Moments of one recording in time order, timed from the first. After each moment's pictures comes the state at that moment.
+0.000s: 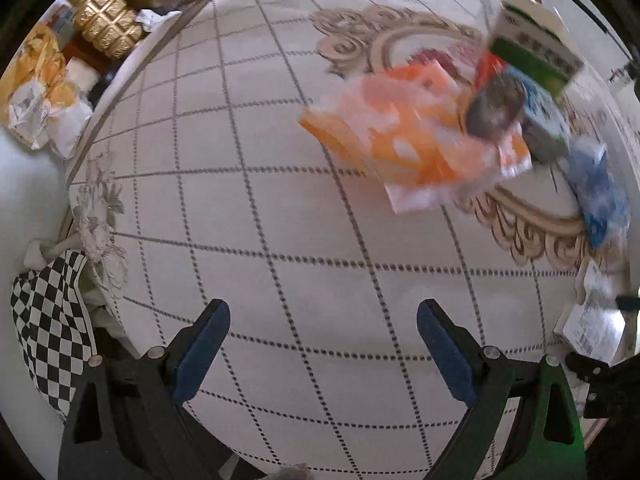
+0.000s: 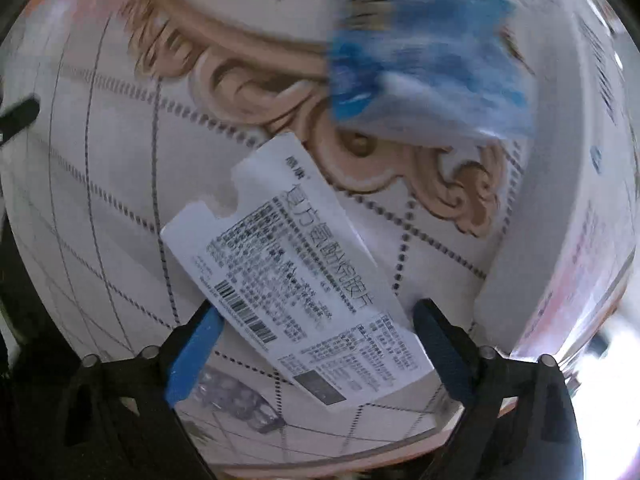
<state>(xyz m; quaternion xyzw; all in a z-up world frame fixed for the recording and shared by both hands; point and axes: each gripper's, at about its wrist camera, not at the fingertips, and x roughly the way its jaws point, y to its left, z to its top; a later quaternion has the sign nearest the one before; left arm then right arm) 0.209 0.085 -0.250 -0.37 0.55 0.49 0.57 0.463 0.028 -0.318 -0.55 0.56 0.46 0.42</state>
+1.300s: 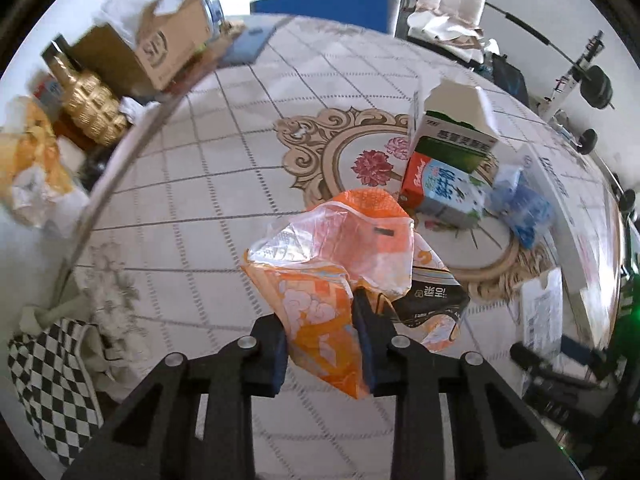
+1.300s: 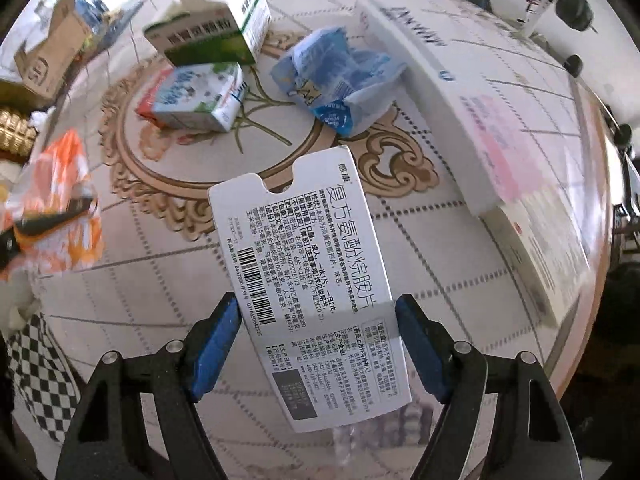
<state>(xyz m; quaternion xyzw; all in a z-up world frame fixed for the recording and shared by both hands) 0.216 0.080 -0.161 -0.31 0.50 0.46 0.67 0.417 -0.061 -0.259 -0.28 0.58 0.40 0.65</state>
